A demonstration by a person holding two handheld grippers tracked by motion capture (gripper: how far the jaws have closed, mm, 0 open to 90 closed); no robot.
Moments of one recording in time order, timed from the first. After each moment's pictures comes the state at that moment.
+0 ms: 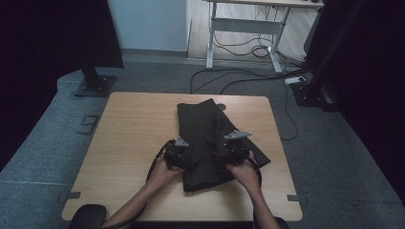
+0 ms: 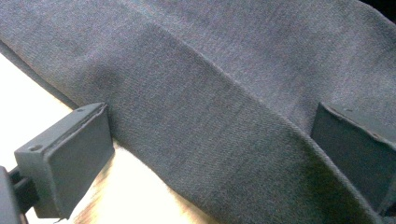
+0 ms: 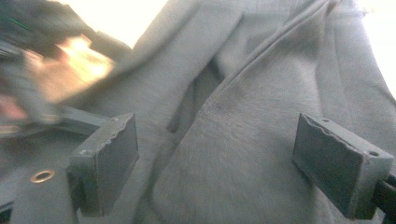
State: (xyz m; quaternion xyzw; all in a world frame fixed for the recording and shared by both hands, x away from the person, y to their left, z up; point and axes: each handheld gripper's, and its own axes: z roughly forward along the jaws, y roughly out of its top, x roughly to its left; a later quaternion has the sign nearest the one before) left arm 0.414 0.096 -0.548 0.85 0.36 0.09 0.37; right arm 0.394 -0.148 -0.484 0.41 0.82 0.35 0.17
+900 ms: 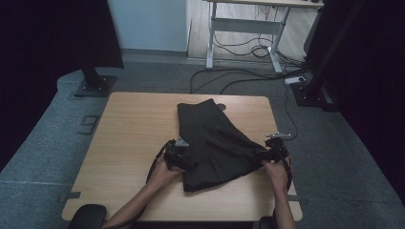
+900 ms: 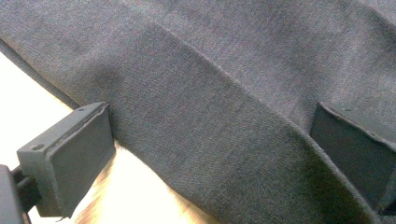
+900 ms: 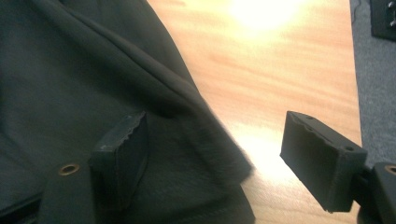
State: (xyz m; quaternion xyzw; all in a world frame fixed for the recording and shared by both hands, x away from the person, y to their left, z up) left arm 0.414 0.096 -0.549 0.85 0.36 0.09 0.37; right arm 0.411 -0.289 -0.516 0.58 0.73 0.27 0.23
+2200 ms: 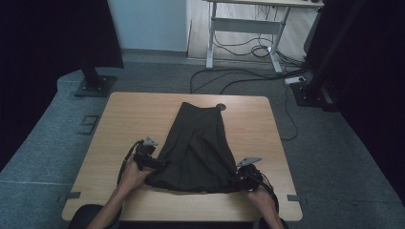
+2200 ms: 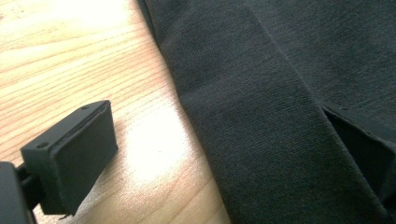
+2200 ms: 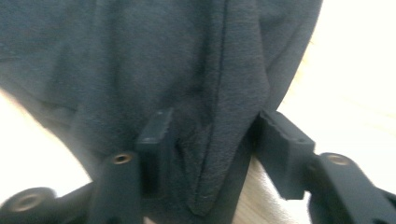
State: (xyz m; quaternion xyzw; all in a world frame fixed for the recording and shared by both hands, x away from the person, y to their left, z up) left arm 0.404 0.197 -0.544 0.83 0.42 0.11 0.34; right arm 0.329 -0.200 -0.533 0.41 0.86 0.29 0.12
